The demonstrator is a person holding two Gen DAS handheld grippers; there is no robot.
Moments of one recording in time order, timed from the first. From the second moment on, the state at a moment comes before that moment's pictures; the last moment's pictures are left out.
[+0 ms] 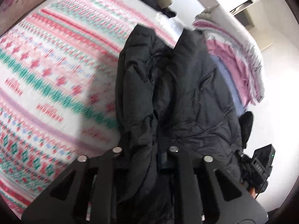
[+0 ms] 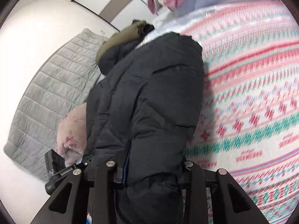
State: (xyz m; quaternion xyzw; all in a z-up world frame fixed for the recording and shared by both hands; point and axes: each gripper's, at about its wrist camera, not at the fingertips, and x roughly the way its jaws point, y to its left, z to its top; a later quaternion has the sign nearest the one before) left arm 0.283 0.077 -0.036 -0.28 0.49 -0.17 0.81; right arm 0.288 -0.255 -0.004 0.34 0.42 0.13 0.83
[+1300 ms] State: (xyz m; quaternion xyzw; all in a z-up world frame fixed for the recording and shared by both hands) left arm 0.367 -0.013 -0.074 -0.27 0.47 -0.19 0.82; right arm 0.324 -0.374 -0.029 0.39 0.38 -0.03 0.84
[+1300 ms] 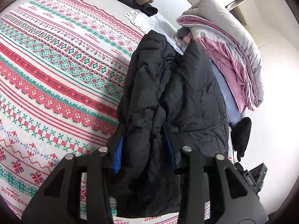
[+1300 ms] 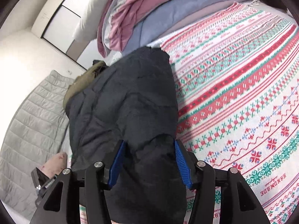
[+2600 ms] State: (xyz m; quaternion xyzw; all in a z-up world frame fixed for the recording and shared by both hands) left arm 0.221 -0.427 -0.115 -0.22 0.55 -0.43 0.69; right arm 0.110 -0.728 -0.030 0.36 0.35 -0.24 0.83
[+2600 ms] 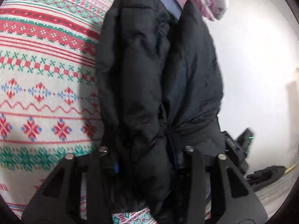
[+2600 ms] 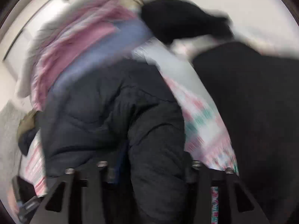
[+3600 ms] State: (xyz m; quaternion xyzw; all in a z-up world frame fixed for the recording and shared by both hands) left arm 0.021 -0.197 0.074 0.07 0.35 -0.31 0.88; right arm -0.076 -0.363 0.133 0.20 0.29 -0.30 0.89
